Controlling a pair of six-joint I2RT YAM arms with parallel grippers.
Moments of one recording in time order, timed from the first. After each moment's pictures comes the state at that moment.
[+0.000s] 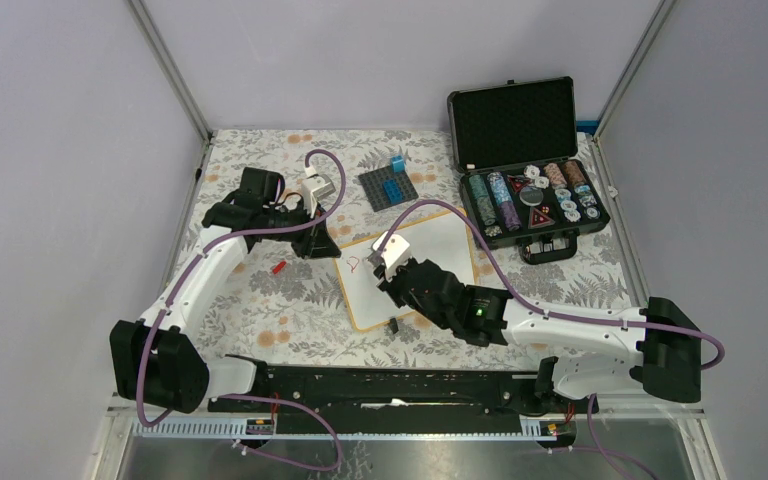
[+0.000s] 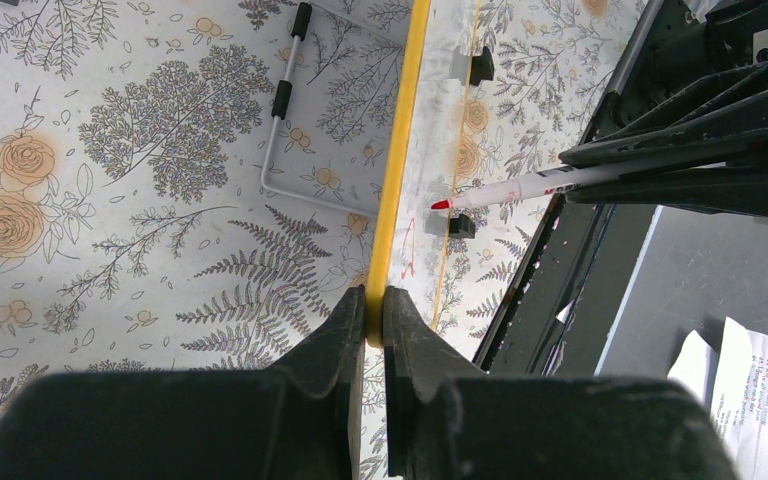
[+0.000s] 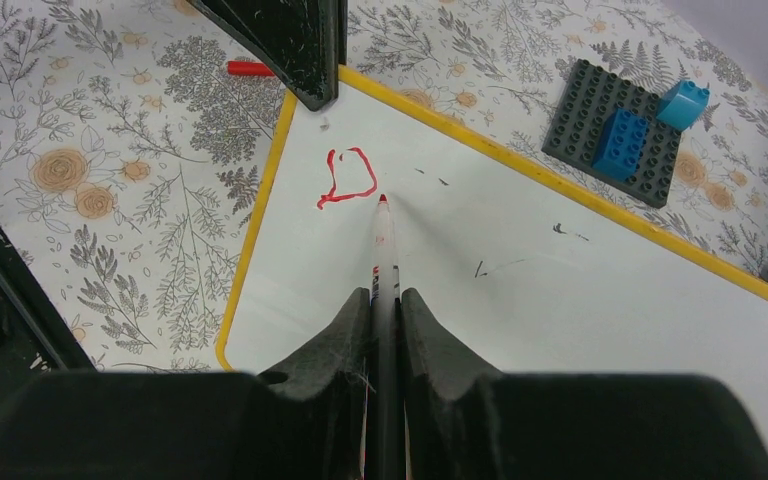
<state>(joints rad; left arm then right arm) -0.22 1.28 1.09 -0.77 0.86 0.31 1.22 1.26 0.84 0.07 0.42 0.00</state>
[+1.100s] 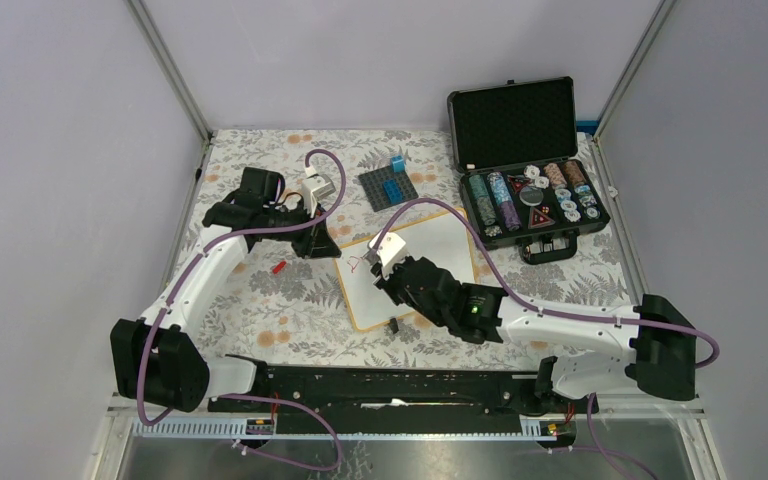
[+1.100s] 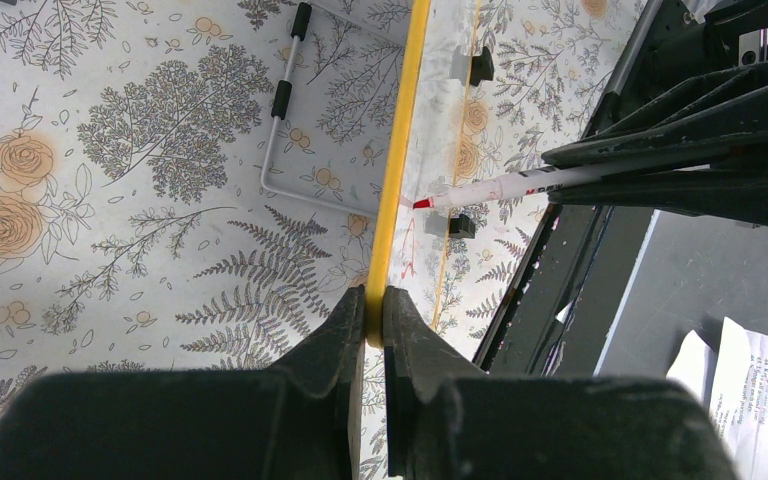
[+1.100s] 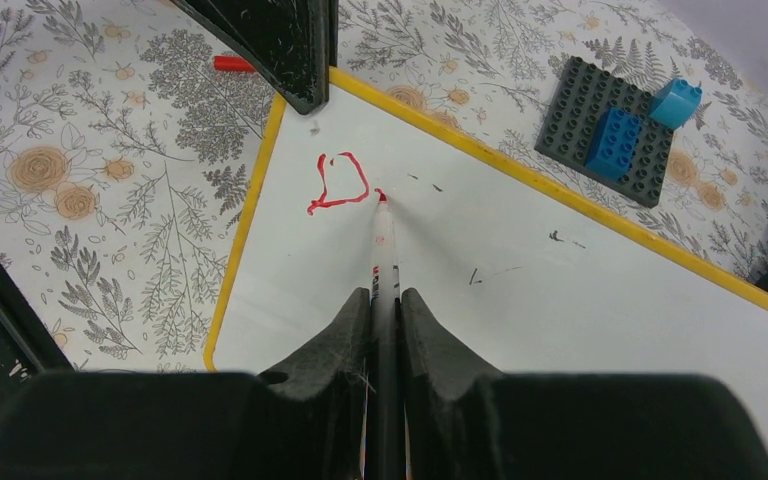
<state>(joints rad) -0.22 1.29 1.09 -0.77 0.86 0.31 1.21 1.30 0.86 0.07 0.43 -0.02</state>
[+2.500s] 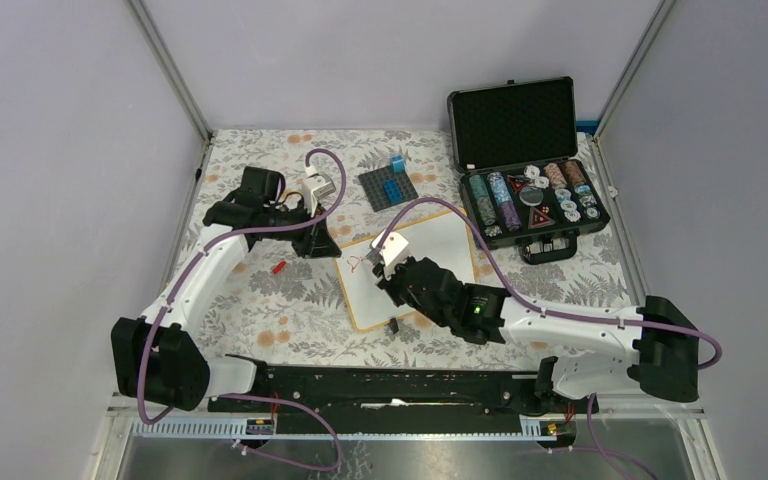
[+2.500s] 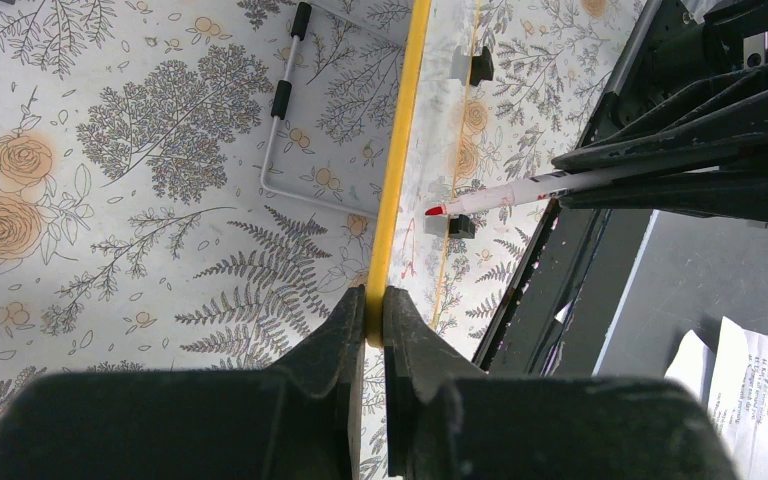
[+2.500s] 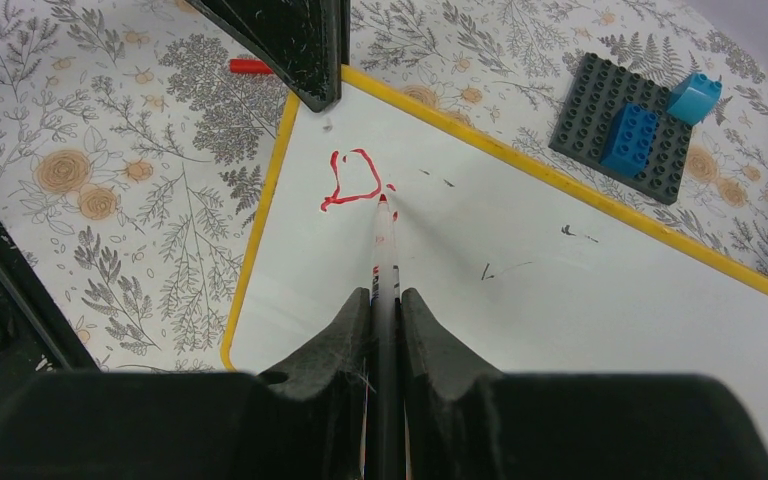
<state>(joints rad) -0.22 1.29 1.10 -0.77 0.86 0.31 1.21 1.27 0.84 0.07 0.40 0.01</state>
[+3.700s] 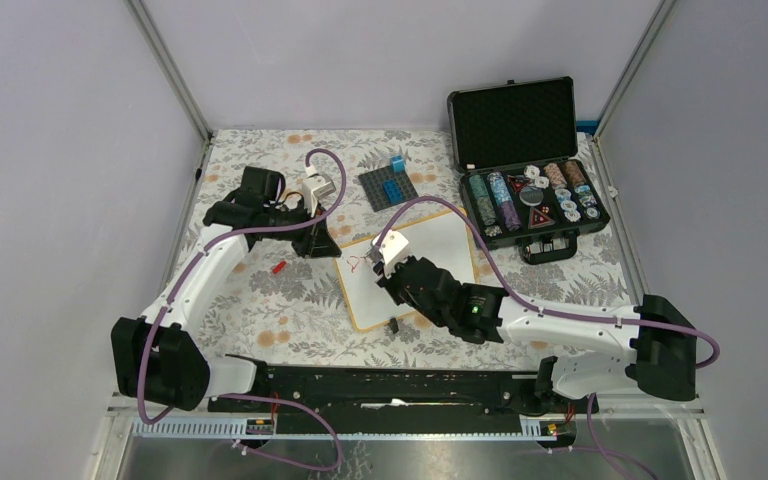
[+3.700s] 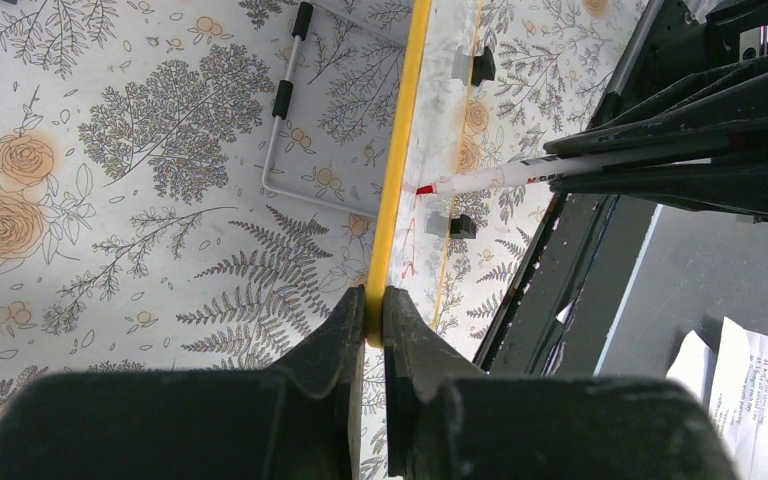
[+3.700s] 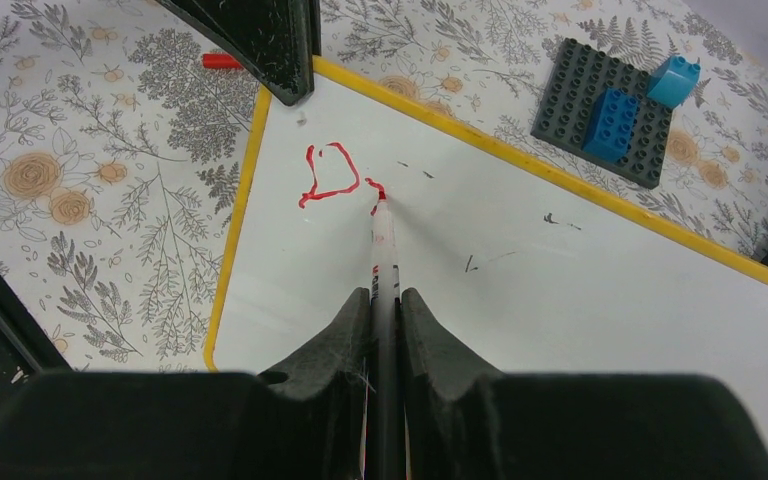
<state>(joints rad) -0.22 1.29 1.10 -0.77 0.86 0.31 1.21 1.29 0.85 0.05 0.45 0.02</state>
